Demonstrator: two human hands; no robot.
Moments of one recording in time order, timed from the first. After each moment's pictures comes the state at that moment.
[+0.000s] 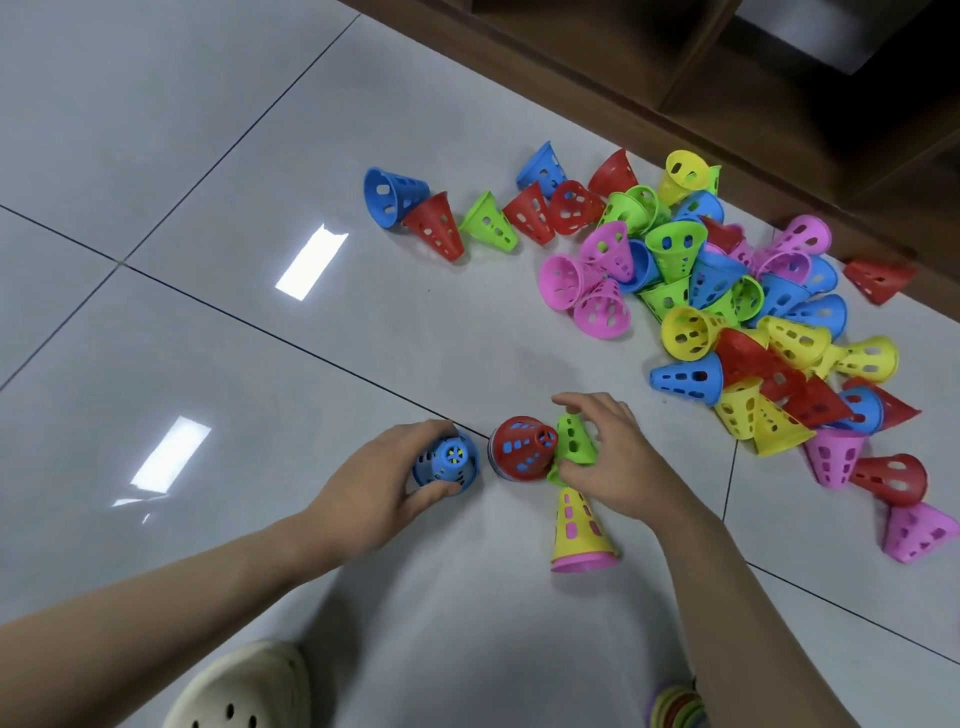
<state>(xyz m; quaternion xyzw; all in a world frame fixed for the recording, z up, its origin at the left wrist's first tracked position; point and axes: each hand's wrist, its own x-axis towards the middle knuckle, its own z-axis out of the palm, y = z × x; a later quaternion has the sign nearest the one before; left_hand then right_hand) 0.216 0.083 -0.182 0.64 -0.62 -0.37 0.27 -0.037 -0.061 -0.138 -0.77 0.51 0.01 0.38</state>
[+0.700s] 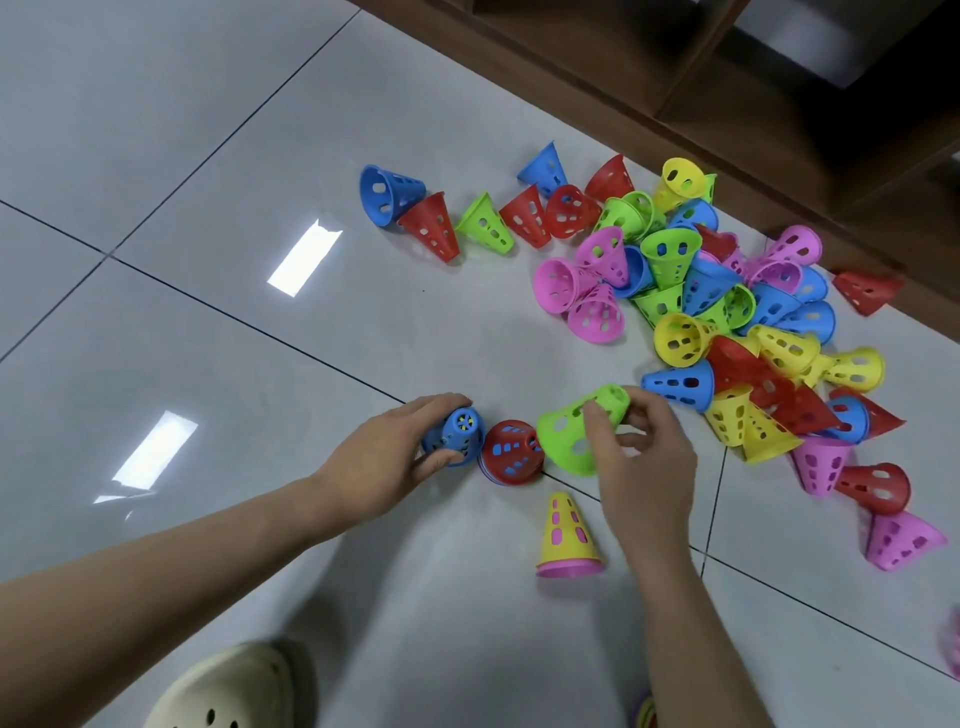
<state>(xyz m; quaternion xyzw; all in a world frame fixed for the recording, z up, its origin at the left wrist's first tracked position) 0.218 0.049 -0.186 0.62 -0.64 -0.36 0.28 -0.007 -0.025 -0.087 -0.60 0.65 -0.32 0.34</state>
